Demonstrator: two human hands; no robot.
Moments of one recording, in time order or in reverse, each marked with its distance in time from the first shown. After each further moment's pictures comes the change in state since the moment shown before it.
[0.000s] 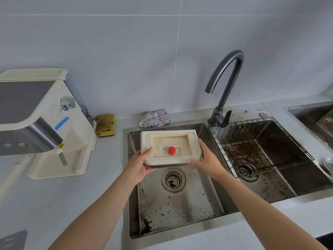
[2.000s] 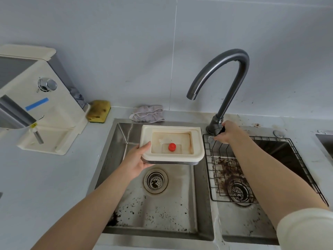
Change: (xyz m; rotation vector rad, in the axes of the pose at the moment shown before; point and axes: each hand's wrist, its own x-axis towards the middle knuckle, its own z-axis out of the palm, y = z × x) left_hand 0.036 -0.032 0.088 -0.112 0.135 0.083; right_hand 0.165 0.018 -0.148 0.844 0.210 0.716
